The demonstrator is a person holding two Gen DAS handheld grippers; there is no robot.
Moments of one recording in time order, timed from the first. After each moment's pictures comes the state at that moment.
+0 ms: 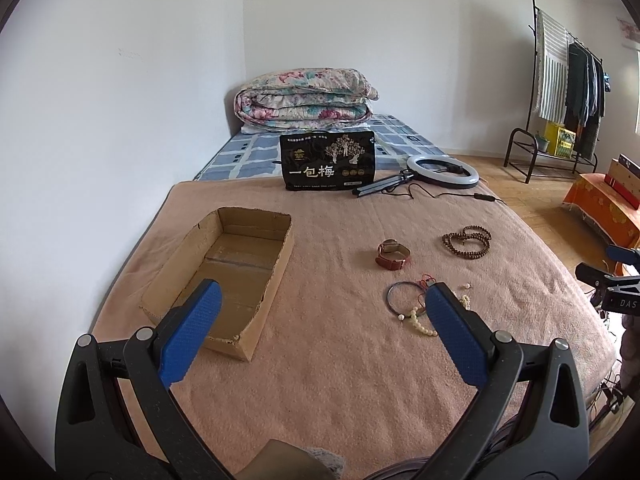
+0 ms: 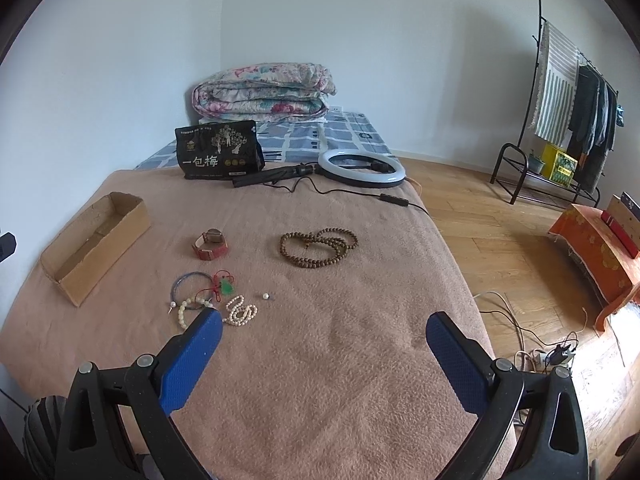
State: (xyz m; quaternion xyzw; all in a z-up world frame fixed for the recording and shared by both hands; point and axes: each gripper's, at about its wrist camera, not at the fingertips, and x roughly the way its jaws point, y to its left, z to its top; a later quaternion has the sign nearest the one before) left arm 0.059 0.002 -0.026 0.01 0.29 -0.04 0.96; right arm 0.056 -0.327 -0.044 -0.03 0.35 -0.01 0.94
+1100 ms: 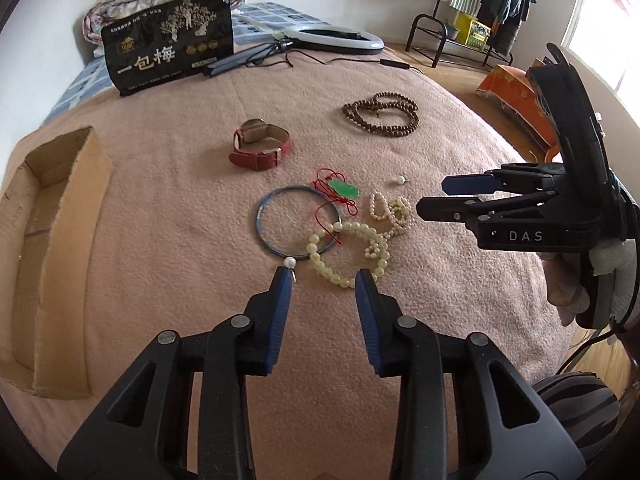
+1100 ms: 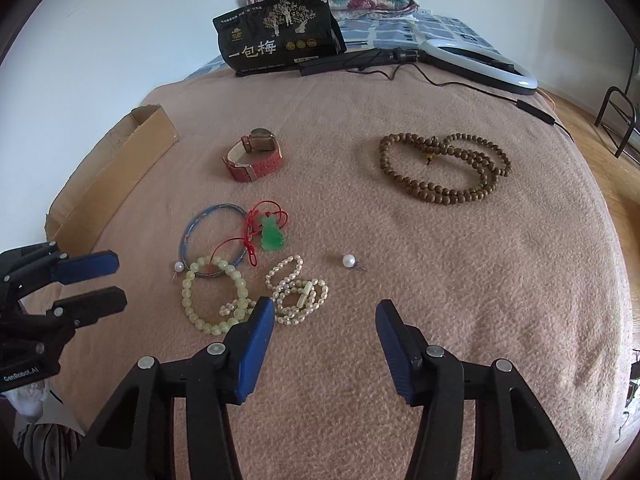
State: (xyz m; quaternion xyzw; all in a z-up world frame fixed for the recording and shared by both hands) left arm 0.162 -0.097 -0.158 0.05 0.47 -0.25 0.84; right arm 0.188 -0.289 -0.174 0.01 0.50 0.14 0.85
